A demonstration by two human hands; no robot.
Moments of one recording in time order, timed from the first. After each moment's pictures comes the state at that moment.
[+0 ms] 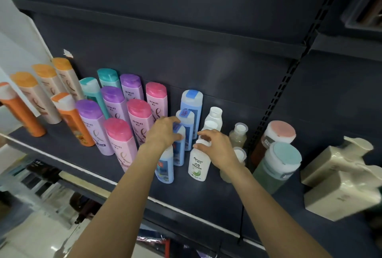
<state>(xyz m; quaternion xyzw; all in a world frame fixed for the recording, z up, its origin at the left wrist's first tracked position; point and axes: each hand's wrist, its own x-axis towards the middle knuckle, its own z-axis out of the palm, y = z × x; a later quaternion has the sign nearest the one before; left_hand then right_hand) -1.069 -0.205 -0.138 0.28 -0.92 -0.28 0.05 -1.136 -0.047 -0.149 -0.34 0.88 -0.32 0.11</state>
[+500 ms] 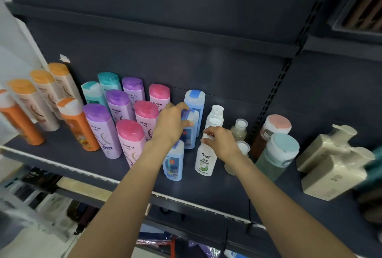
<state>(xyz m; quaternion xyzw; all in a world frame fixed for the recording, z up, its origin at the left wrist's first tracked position) -1.045 -0.206 -0.101 0.19 -0.92 -0.31 0.16 -1.110 -0.059 -0.131 -0.28 0.91 -0.29 0.10</state>
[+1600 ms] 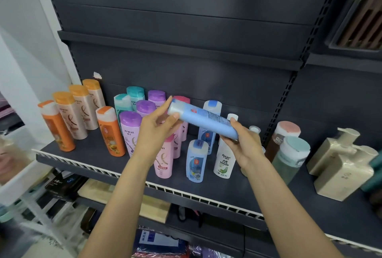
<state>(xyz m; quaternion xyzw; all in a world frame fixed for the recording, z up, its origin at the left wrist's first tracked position) -0.907 -0.234 -0.062 0.11 -0.66 -0.68 0.29 -1.020 -0.065 -0.077 0.03 0.52 -0.84 0.18</state>
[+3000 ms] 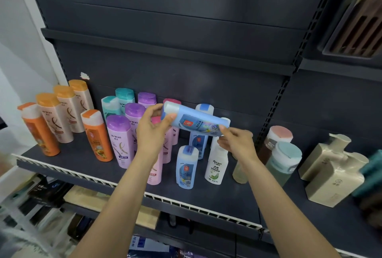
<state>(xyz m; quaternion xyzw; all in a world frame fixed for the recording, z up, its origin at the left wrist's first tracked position) -0.957 -0.236 -0.081 0.20 -0.66 -0.61 0.38 -1.059 -0.060 -0.088 -0.09 0.76 -0.64 0.10</state>
